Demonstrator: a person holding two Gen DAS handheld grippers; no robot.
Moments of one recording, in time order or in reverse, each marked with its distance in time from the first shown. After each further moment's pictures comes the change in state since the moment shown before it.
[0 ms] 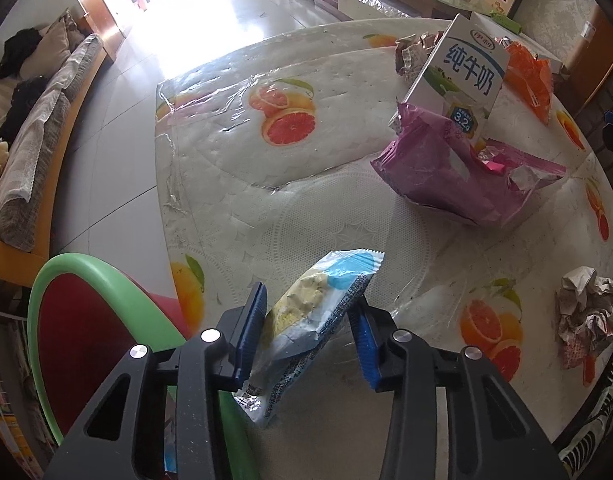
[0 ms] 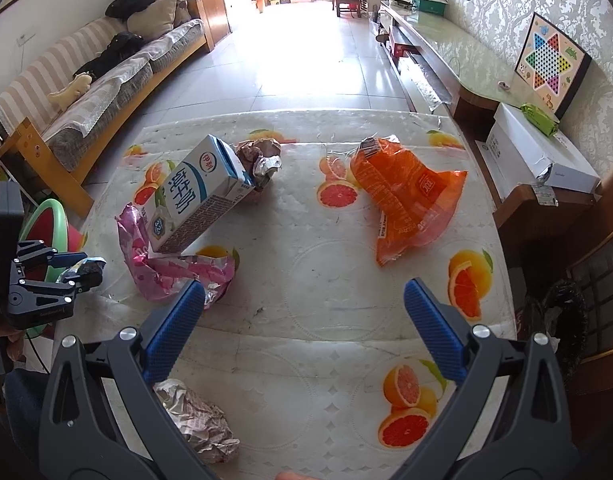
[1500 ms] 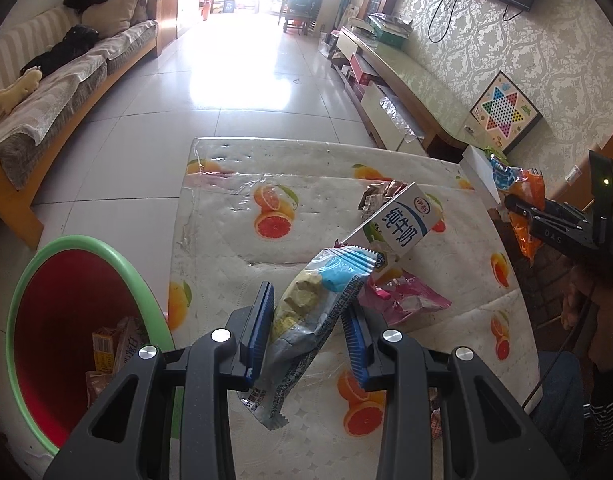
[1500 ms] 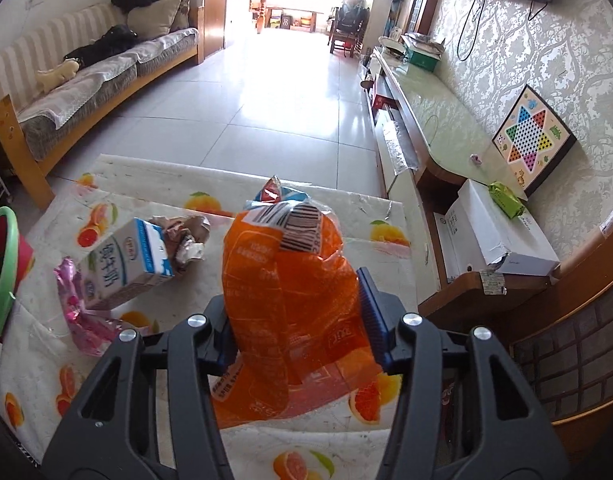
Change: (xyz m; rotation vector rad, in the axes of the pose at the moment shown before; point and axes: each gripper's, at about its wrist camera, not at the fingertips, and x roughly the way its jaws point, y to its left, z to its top) left arm -0.095 0.011 -0.003 -0.347 -0.273 -0.153; right arm -0.013 -0.022 0.064 -0.157 -0.125 -0.146
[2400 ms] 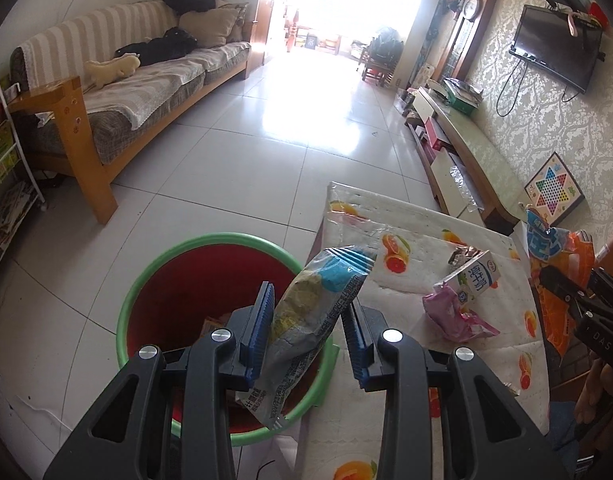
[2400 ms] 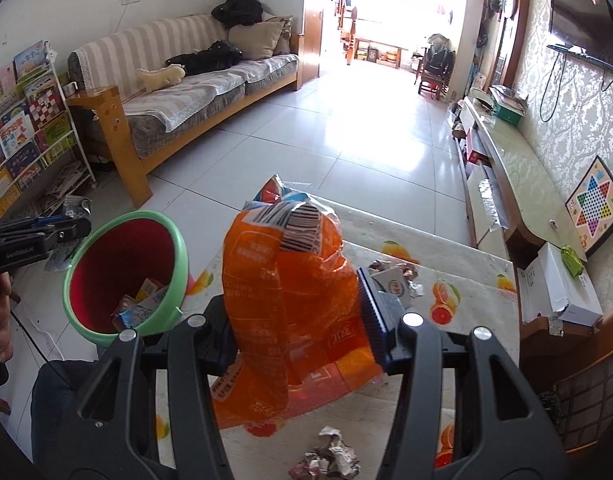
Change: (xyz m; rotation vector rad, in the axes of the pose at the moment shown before) left arm -0.102 0.119 -0.023 -0.209 -0.159 0.178; right arm -0.102 0.181 0.020 -0.152 -0.097 0.264
